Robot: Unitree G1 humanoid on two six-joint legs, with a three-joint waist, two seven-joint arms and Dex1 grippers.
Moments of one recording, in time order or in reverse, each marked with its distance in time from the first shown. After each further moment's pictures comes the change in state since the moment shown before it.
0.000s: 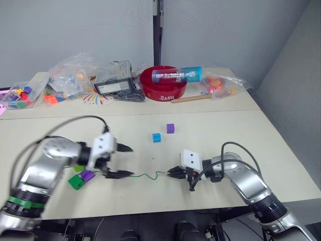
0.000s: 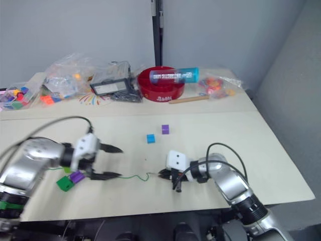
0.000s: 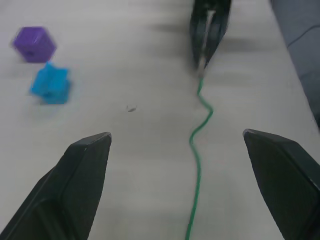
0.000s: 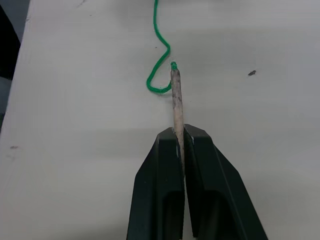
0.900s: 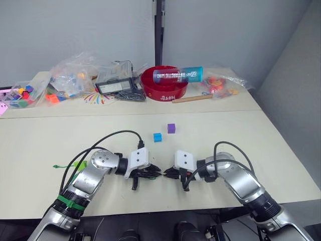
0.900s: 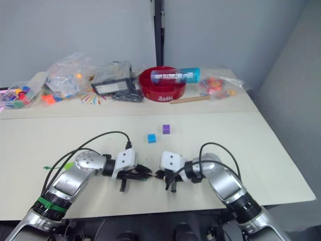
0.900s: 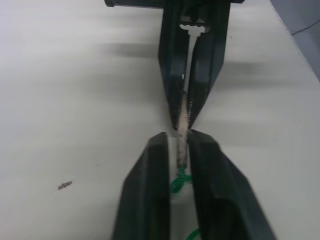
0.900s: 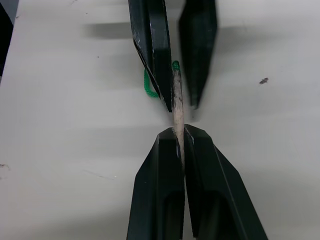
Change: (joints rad) left arm -0.073 -0.227 -0.184 0.108 0.172 -0.080 0.101; right arm -0.022 0.016 0.039 -0.006 -0.036 0.044 -0.022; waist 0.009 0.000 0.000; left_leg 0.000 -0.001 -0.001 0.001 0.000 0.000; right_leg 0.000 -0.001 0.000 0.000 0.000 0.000
